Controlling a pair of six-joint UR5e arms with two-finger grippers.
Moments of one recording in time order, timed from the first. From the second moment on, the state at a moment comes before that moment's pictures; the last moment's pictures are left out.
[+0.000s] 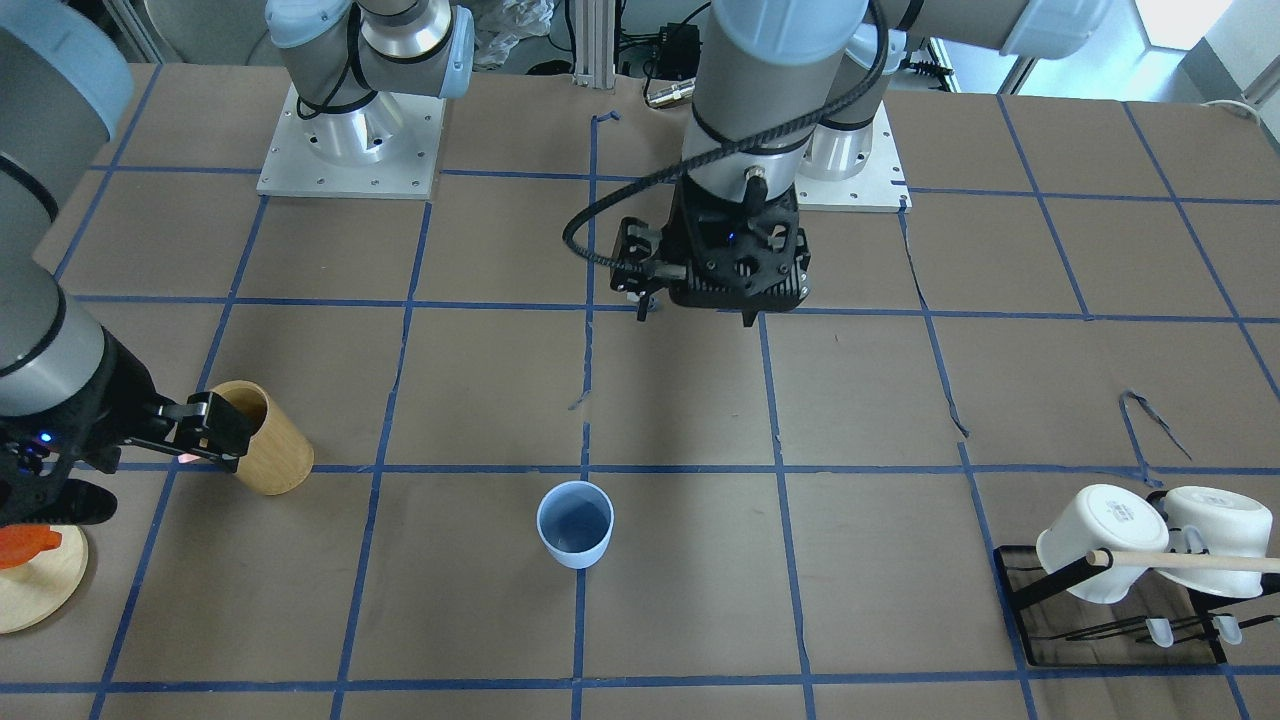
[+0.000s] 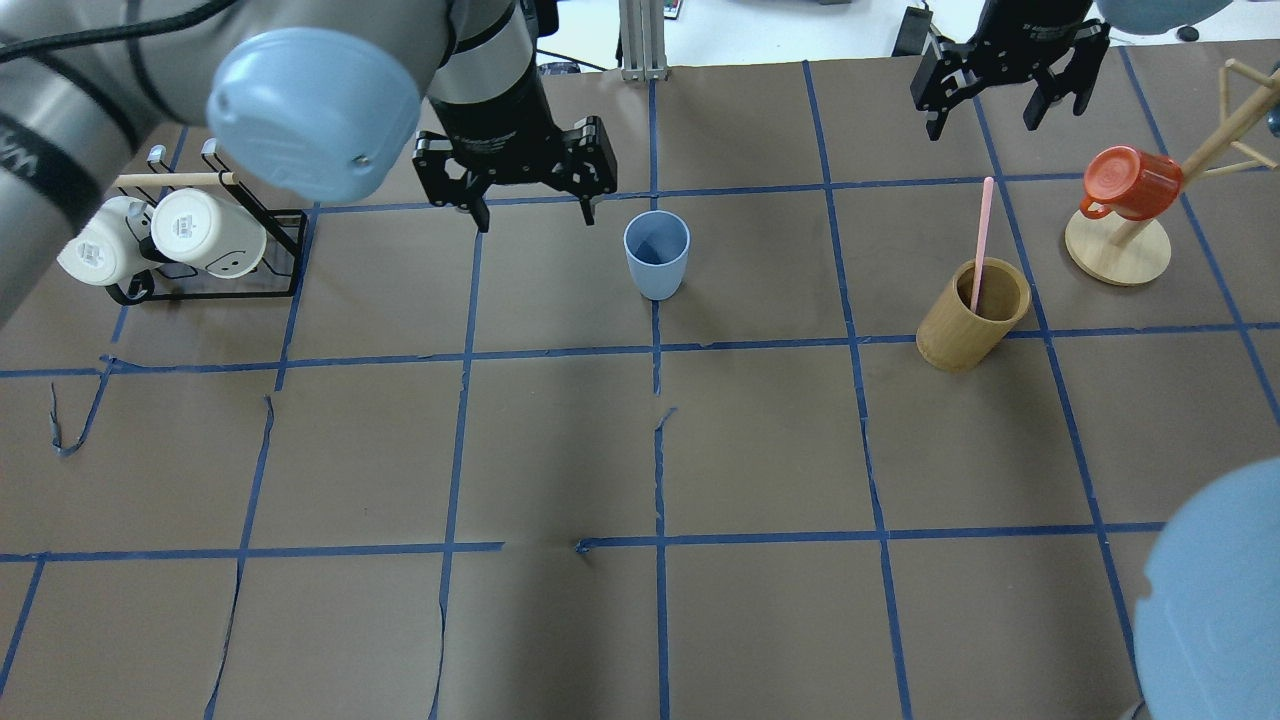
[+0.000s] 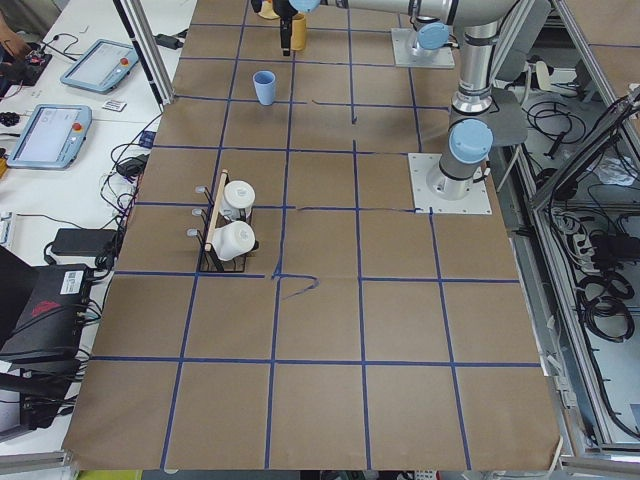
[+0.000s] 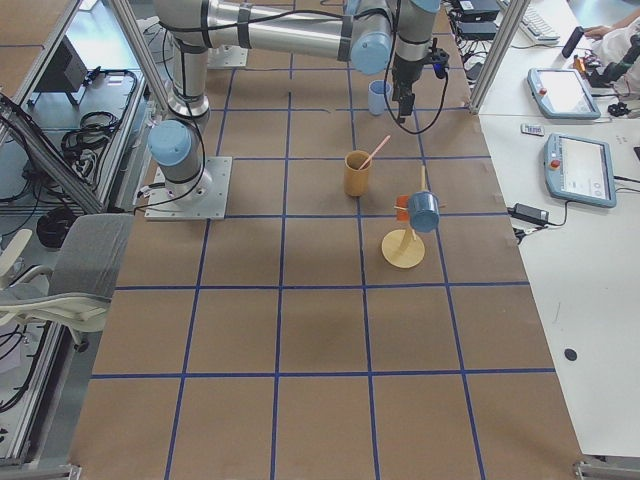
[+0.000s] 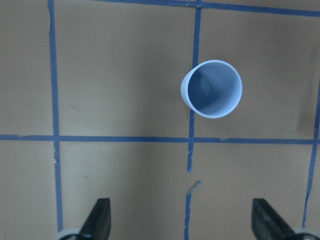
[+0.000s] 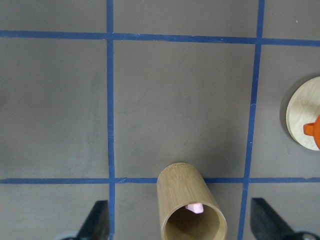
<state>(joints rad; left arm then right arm) -1.80 -1.71 -1.48 -1.48 1.54 -0.22 1.46 -1.19 1.30 -1.66 -1.64 -0.15</state>
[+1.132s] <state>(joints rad) -1.60 -1.53 -1.61 -1.49 1.55 0.05 1.42 -1.13 1.36 -1.56 -1.66 -0.31</state>
